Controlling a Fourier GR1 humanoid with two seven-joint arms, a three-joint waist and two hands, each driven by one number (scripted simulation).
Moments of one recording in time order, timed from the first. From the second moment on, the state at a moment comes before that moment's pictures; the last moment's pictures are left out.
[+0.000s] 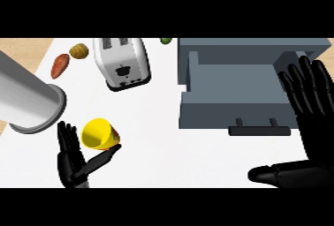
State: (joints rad) left arm 0.04 0.01 0.04 -1.16 0.31 0.42 -0.66; right arm -0.11 -0.09 -0.05 -2.07 -0.15 0.11 0.17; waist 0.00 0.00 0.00
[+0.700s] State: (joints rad) left arm -0.07 0.01 0.12 -0.91 0.33 0.30 -0.81; right arm -0.10 -0.08 -0.05 -2.07 -0.16 0.13 0.17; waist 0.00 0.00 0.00
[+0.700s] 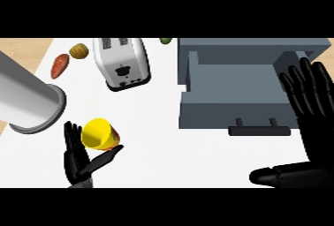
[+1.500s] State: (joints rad) left arm -0.21 0.03 0.18 -0.66 0.42 0.09 -0.92; right arm -0.11 -0.08 -0.05 -2.08 -0.16 0.12 0.18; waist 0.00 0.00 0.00
